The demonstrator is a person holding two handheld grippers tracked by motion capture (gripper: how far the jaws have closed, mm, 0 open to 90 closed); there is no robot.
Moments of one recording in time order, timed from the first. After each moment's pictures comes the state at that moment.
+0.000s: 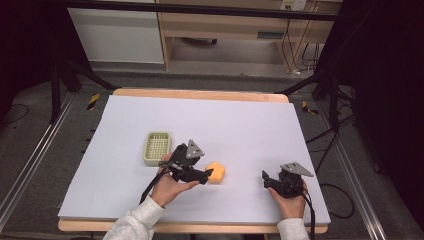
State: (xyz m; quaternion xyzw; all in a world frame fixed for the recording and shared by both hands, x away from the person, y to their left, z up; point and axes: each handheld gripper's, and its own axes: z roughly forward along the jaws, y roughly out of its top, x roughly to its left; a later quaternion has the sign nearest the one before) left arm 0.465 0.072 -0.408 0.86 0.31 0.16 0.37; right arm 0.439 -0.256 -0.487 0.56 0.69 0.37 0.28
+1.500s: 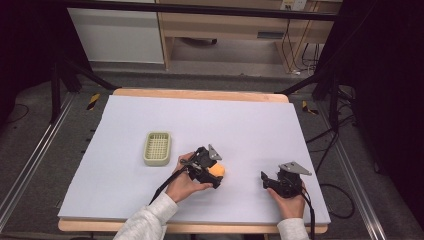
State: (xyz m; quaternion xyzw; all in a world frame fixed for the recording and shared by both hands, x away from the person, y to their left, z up) left arm 0.484 0.028 -0.440 0.91 0.28 0.13 0.29; right arm 0.441 -0.254 -0.488 0.55 0.71 0.36 0.27
